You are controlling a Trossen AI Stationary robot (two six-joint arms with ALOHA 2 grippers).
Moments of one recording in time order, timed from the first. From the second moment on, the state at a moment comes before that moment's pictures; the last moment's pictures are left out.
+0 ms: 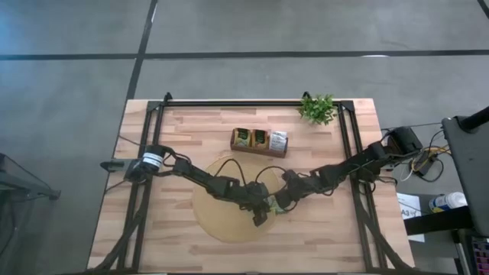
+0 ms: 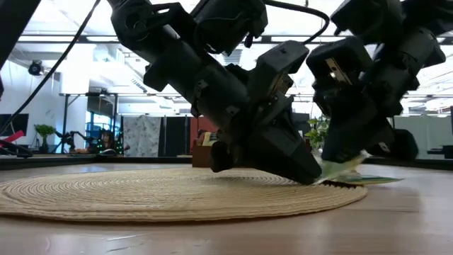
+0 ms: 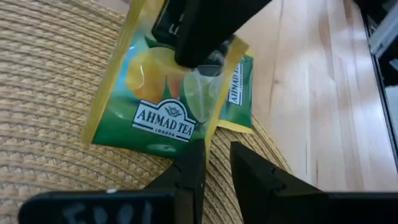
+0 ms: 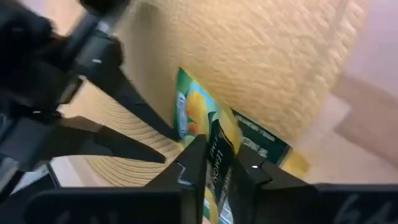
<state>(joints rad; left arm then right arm) -0.23 2.11 1.24 0.24 0.01 -0.68 0.29 1.57 0.59 0.13 0.05 1.38</state>
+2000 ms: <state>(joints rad) -0.37 1.02 0.33 0.38 -0.79 -1.22 -0.23 2.41 2.35 -1.30 0.14 -0.21</state>
